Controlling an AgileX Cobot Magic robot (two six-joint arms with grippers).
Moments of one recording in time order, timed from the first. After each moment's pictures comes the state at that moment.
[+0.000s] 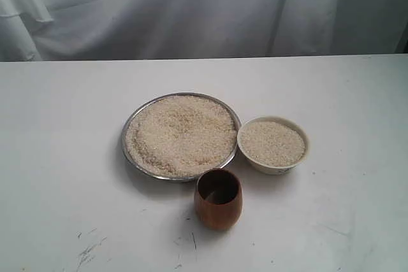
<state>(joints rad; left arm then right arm) 0.01 0.01 0.00 -0.04 0.29 0.01 0.13 0.01 0.00 -0.10 -0.11 0.19</state>
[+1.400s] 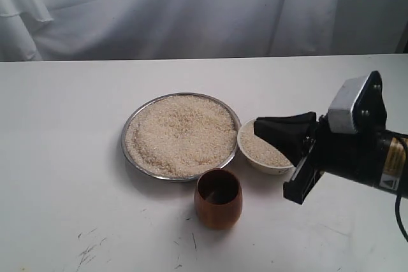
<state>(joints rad) 0.01 0.01 0.00 -0.04 0.29 0.01 0.31 1.55 -0.42 -0.93 -1.01 0.45</state>
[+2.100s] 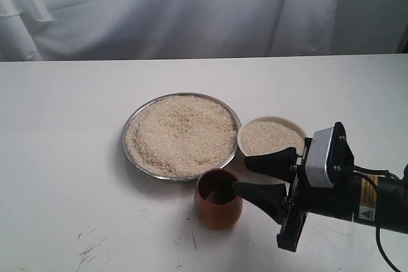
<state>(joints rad) 0.01 0.01 0.00 -0.04 0.29 0.01 0.31 1.85 -0.41 -1.01 -1.20 0.20</state>
